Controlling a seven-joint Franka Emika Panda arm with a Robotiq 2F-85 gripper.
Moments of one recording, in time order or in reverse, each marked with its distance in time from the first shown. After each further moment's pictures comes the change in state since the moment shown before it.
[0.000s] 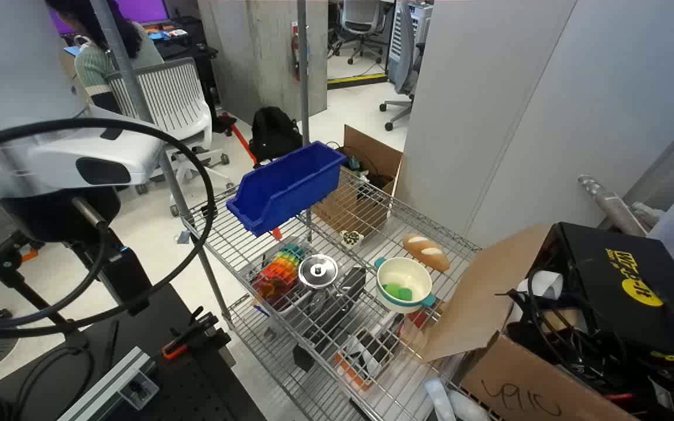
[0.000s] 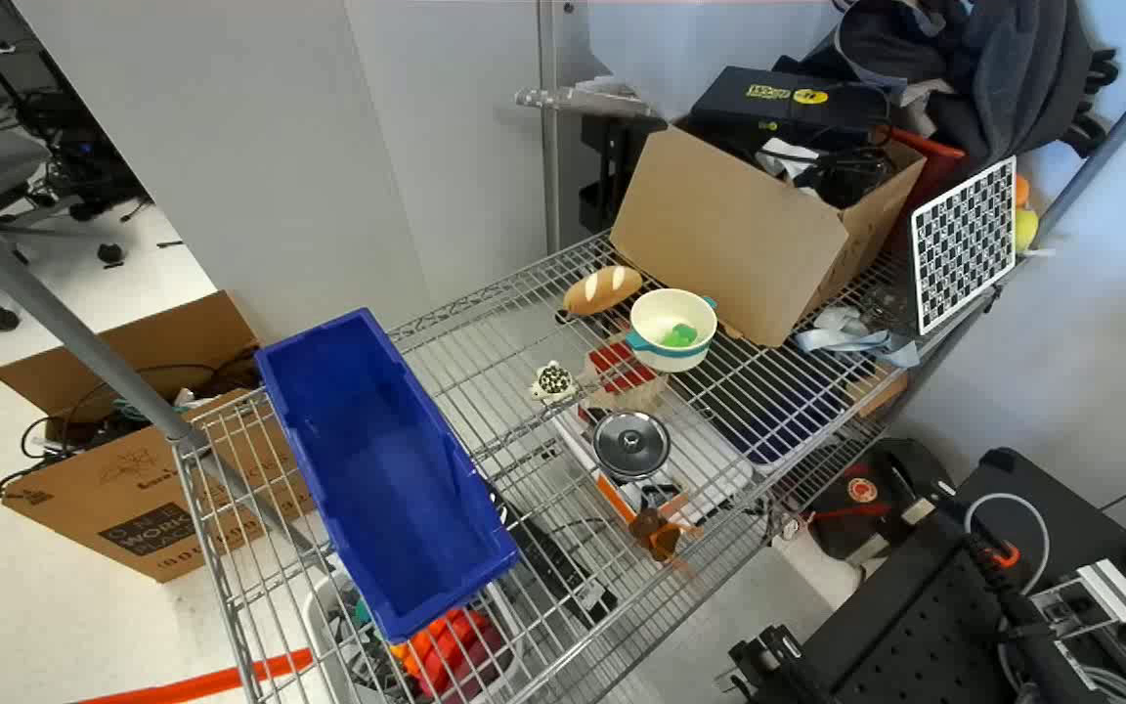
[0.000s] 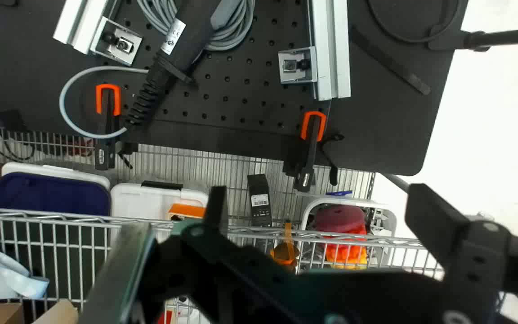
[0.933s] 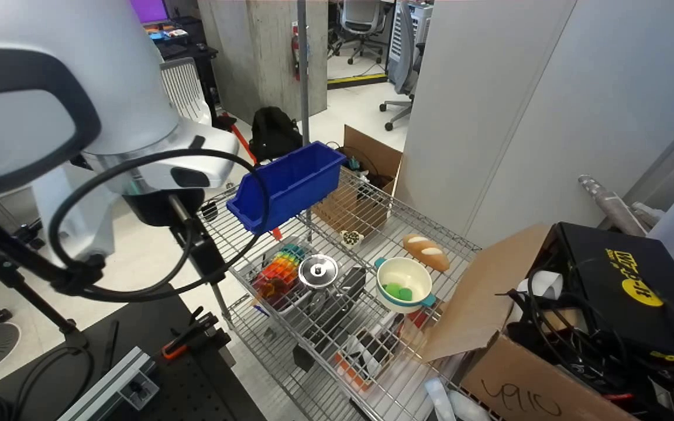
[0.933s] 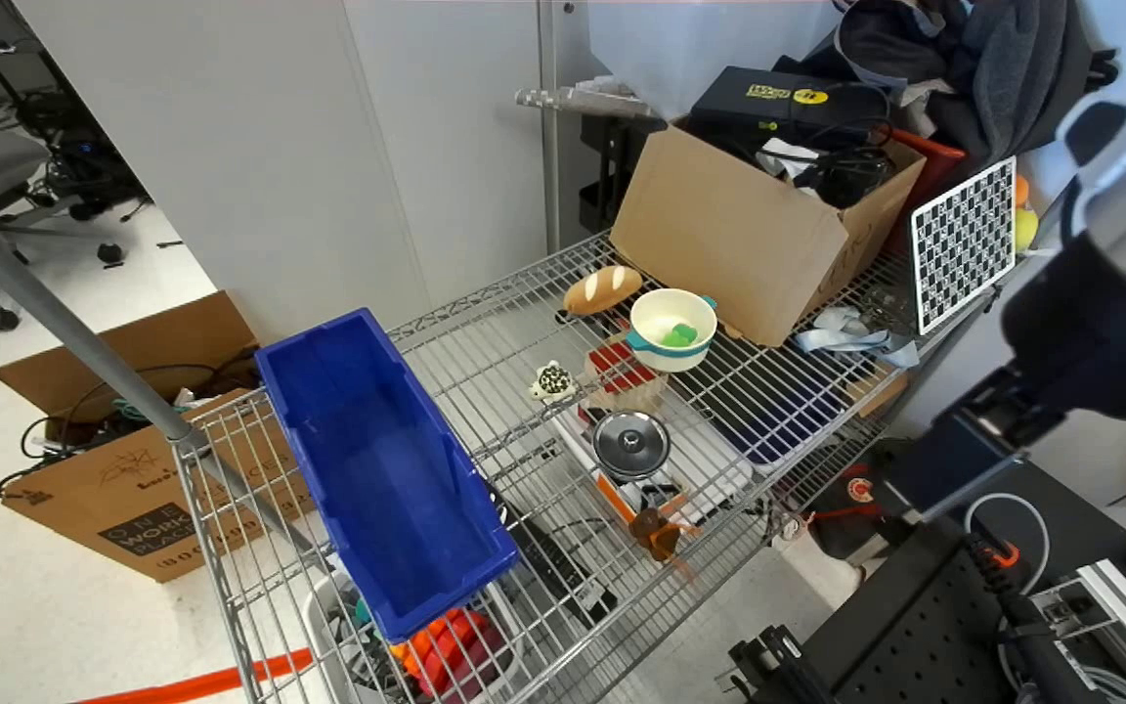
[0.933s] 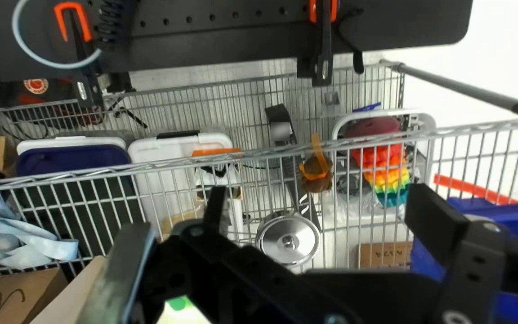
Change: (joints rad) arm -0.057 0.291 0.042 0.060 0.000 0.384 0.188
